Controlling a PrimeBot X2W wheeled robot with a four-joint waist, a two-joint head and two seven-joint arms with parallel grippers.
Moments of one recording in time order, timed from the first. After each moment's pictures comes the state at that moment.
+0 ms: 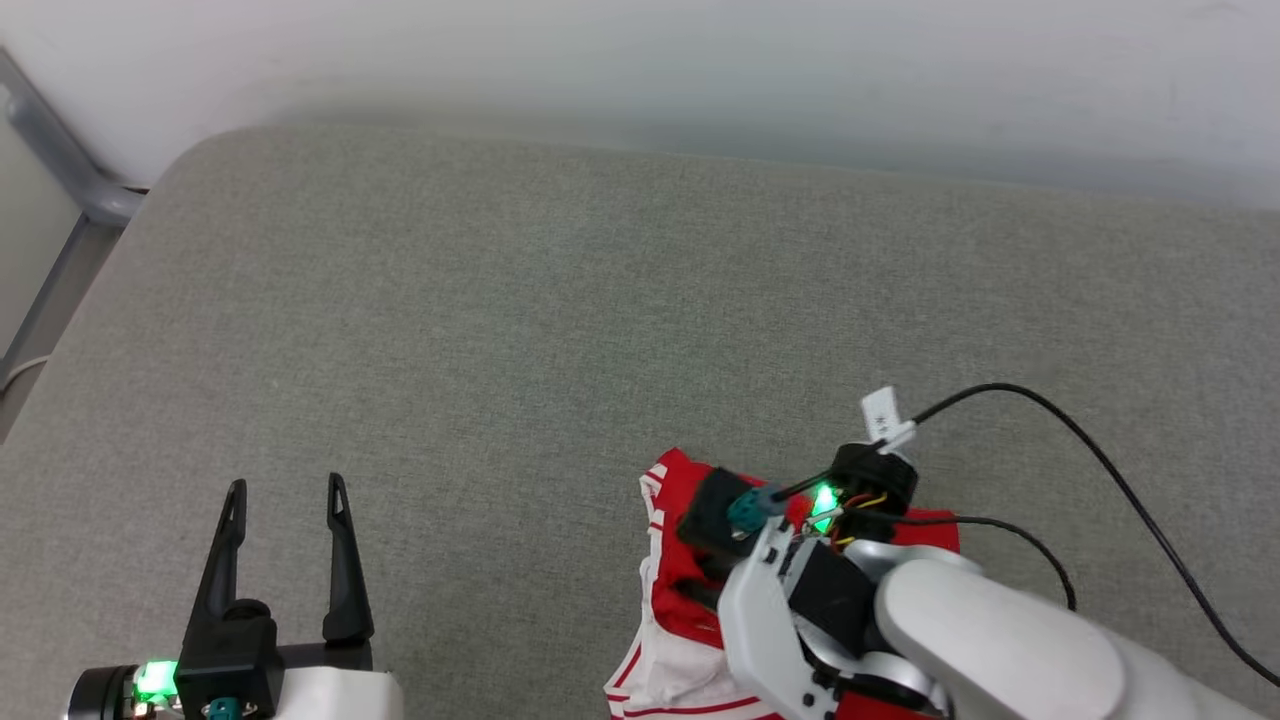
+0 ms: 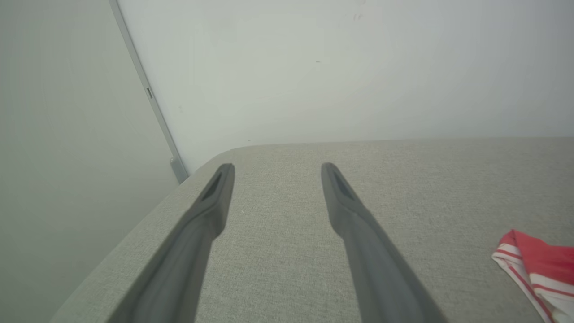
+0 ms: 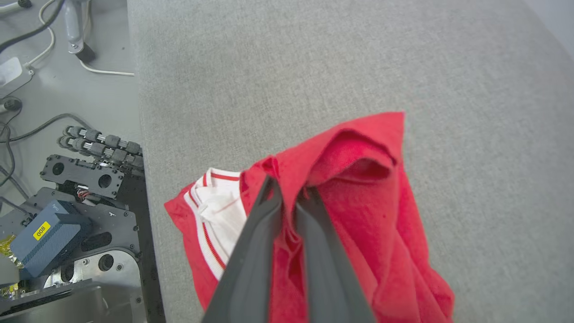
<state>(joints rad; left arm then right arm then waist) 0.11 0.11 0.00 -0.11 0.00 0.15 -0.26 -0.67 -0.38 1.06 0.13 0.62 0.13 0.49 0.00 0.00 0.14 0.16</state>
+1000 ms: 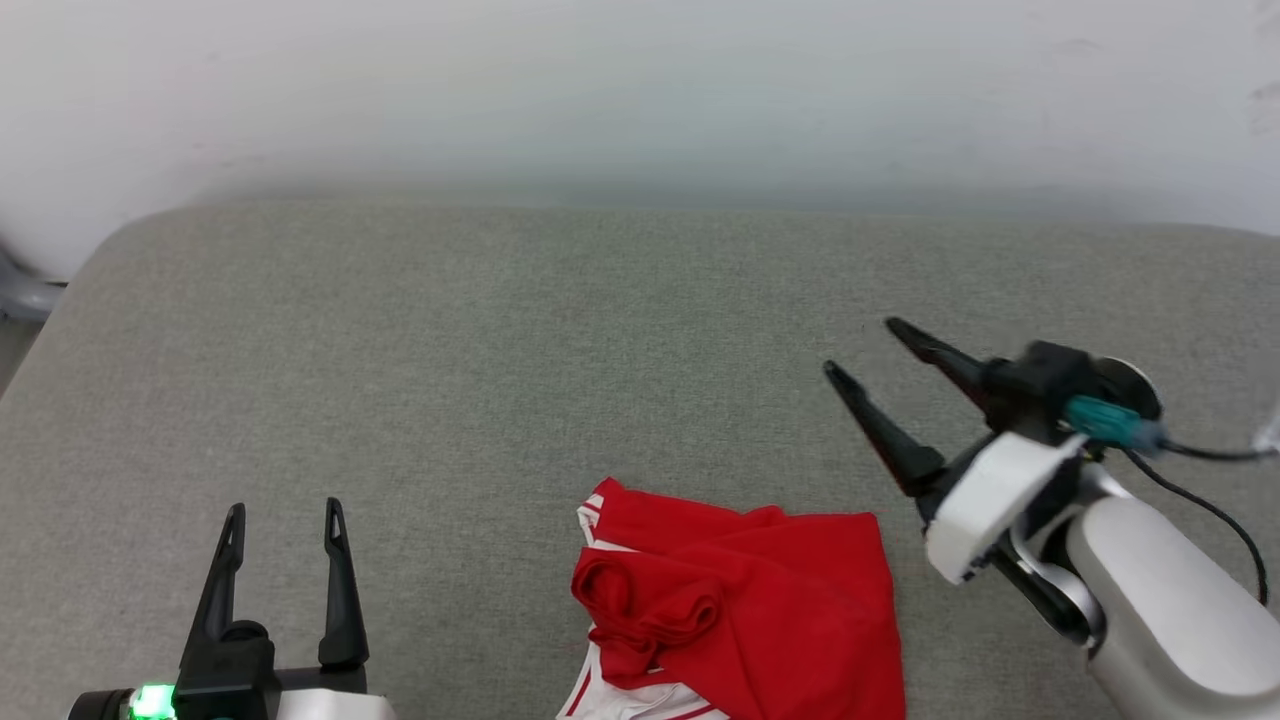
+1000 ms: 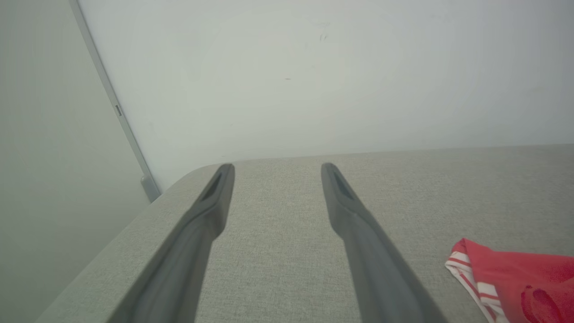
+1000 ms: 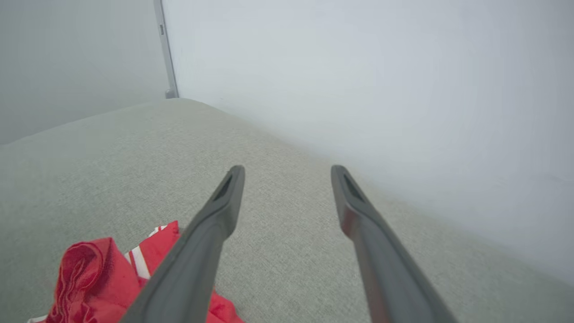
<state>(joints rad) 0.14 0.12 0.00 -0.11 0.00 0.15 -0.26 -0.54 -0.42 0.65 0.29 0.51 0.13 -0.08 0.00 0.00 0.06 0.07</state>
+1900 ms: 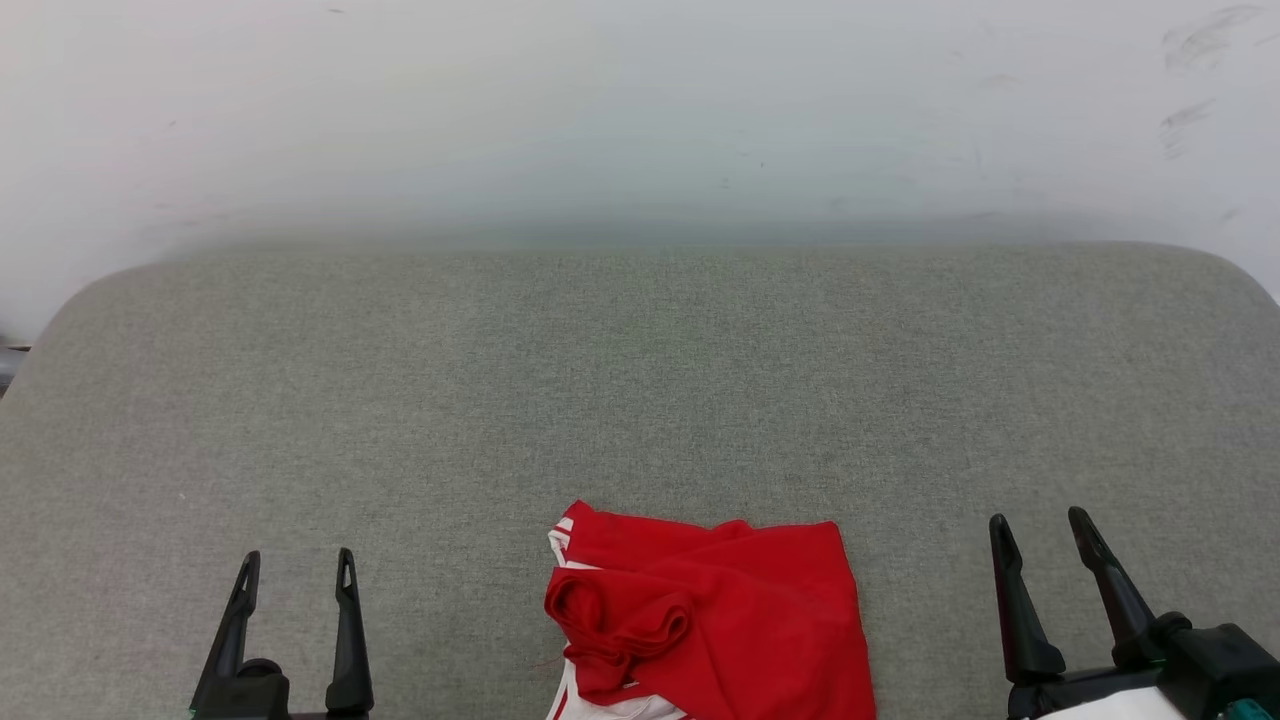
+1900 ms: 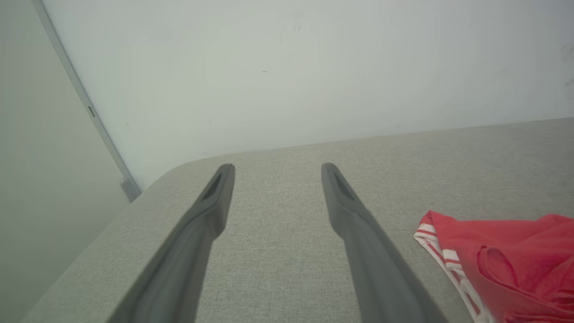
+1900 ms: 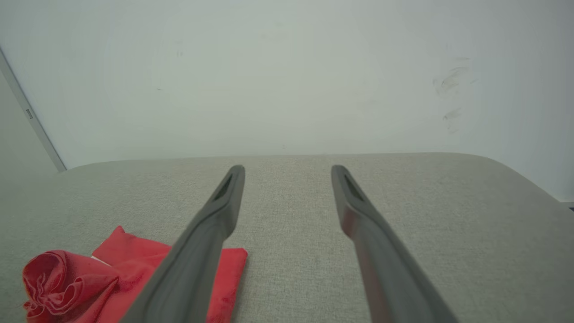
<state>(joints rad) 0.20 0.14 -0.02 -0.08 0.00 0.14 -0.26 0.12 -0.06 -0.01 0.00 0.15 0.13 -0.26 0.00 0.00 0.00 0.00</state>
